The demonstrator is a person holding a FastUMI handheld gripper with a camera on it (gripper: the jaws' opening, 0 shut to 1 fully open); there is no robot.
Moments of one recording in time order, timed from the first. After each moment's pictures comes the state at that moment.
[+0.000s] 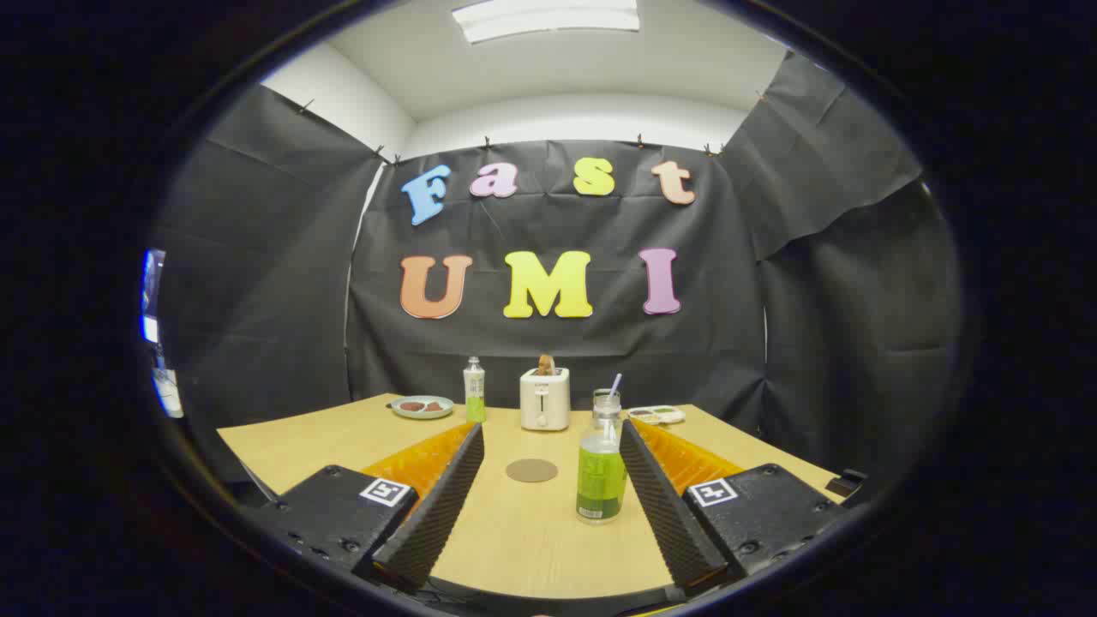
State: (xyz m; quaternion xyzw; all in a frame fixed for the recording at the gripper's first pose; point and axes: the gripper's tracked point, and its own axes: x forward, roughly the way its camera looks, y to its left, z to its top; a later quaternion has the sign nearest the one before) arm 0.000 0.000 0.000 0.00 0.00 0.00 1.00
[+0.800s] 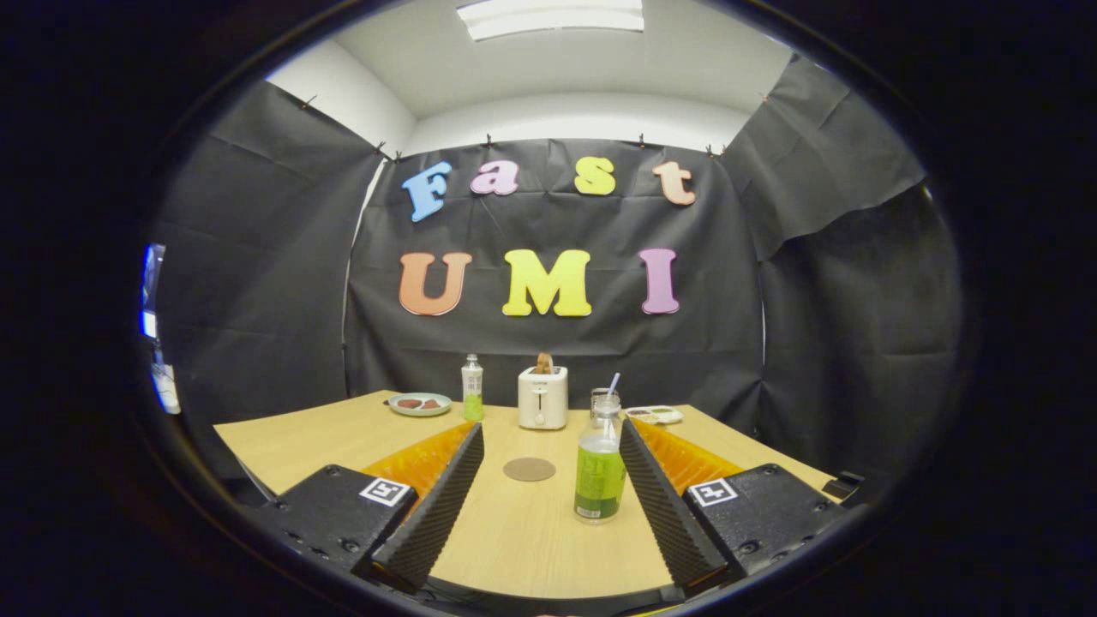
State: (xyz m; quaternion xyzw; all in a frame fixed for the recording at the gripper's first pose) arm 0.001 0.001 -0.002 0.00 0.00 0.00 1.00
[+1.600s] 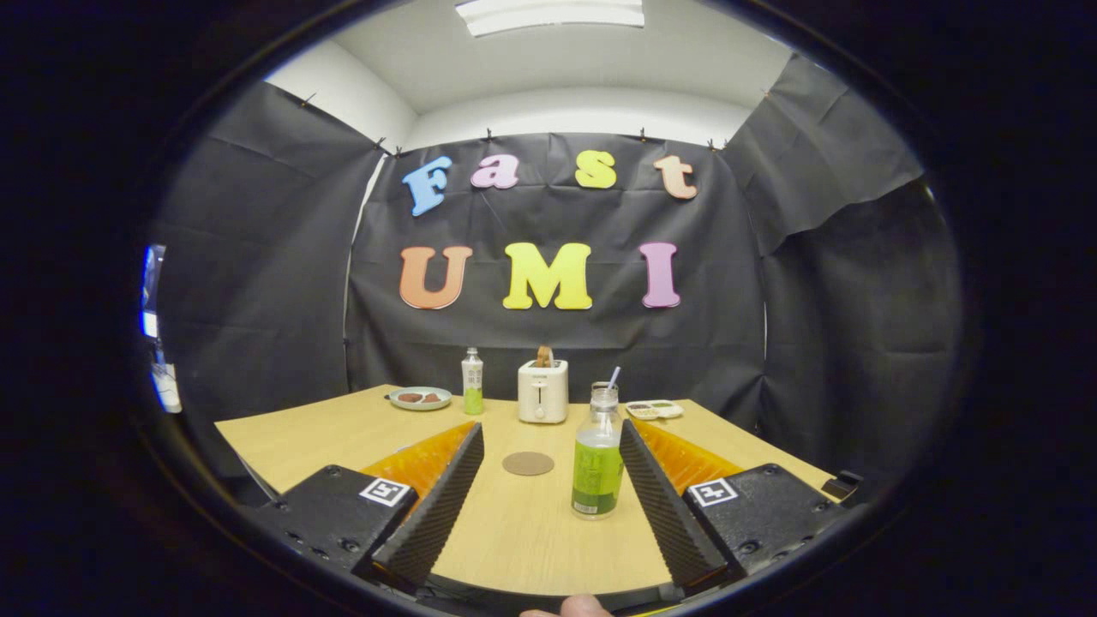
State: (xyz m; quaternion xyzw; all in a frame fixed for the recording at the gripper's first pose) arm 0.000 -0.004 -0.002 -0.01 0.02 0.00 1.00
